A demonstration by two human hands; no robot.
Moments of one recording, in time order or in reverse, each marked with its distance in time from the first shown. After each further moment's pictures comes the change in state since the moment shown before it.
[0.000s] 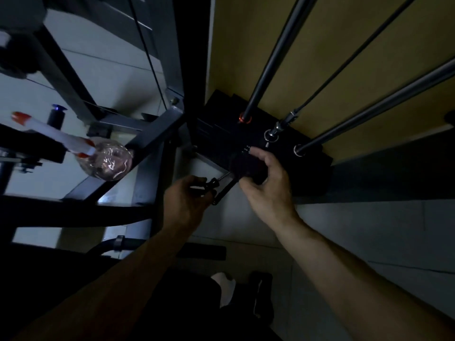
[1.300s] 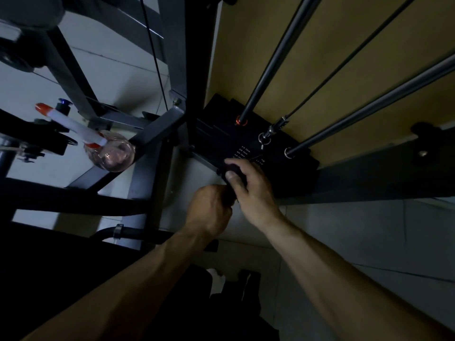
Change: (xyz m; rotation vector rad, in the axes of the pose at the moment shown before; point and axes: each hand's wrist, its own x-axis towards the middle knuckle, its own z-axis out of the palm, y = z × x) left_hand -0.036 0.056 0.018 0.418 -0.247 0.310; right_hand -0.017 -0.005 -0.002 -0.191 -0.191 -0.105
